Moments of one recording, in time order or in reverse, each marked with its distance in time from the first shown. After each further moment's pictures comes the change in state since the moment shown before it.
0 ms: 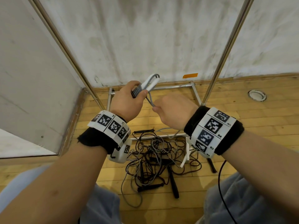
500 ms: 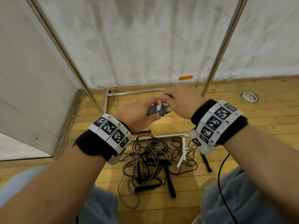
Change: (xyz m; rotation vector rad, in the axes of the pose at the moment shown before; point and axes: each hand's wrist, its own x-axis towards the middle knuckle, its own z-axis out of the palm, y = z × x) left_hand -0.025 0.027 -0.004 0.247 -0.492 0.304; right_hand -0.001 0.032 -0.004 0.198 0.223 0.034
